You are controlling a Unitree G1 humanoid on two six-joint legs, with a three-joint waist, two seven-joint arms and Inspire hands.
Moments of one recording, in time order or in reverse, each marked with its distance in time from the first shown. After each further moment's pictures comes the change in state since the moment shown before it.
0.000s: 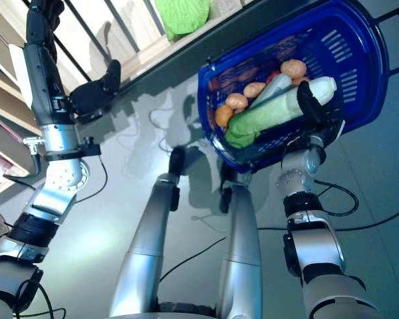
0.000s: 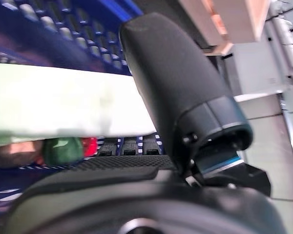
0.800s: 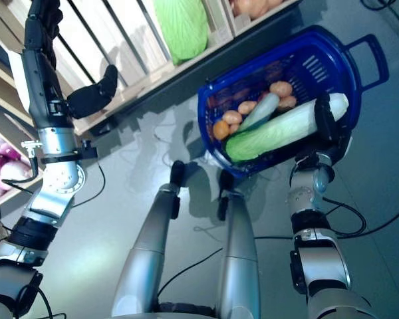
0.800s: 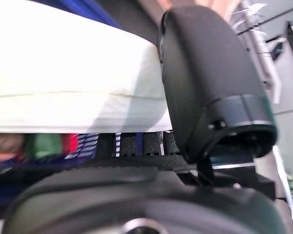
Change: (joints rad) left arm 0.029 -0.040 0.033 0.005 -0.058 -0.002 -0.028; right arm 0.118 -0.024 -0.023 -0.009 -0.004 0.046 0.099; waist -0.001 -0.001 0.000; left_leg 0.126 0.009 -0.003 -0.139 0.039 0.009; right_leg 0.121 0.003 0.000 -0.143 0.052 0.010
